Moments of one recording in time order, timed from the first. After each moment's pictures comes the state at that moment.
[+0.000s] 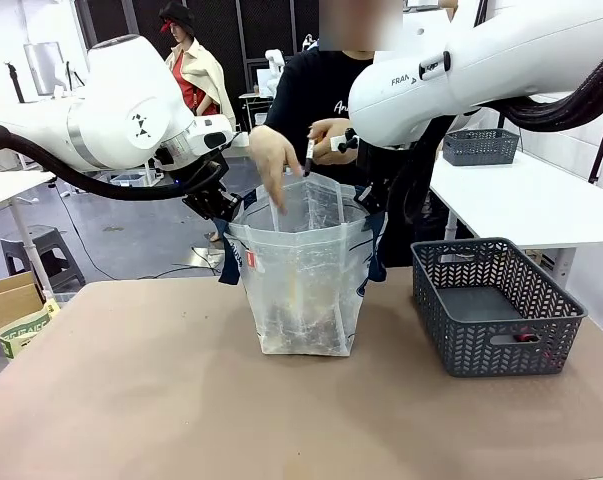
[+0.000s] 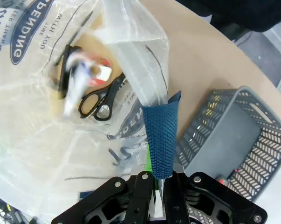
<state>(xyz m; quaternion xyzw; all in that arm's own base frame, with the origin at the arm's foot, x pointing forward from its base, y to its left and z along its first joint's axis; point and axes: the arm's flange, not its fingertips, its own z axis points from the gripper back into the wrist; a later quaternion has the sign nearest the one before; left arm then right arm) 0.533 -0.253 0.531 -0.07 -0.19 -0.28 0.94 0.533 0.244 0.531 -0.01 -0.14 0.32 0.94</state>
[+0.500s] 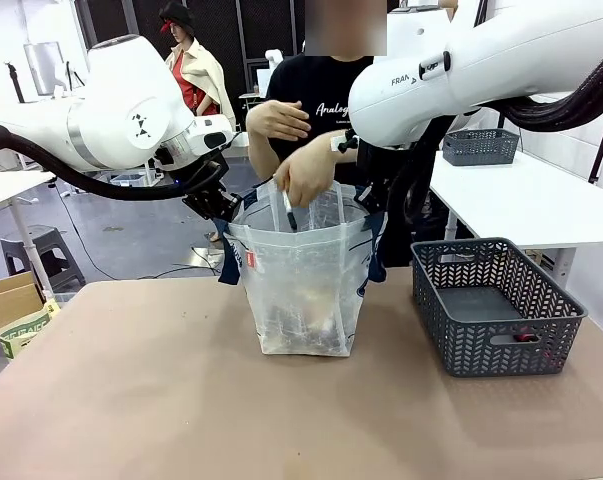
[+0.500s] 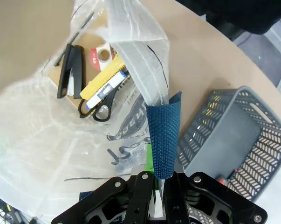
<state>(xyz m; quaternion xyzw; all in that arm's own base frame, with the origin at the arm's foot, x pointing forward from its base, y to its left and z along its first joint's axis) 0.533 -0.253 0.531 -0.07 -0.19 -0.28 0.94 0.533 0.244 0.531 -0.01 -0.14 0.32 0.94</state>
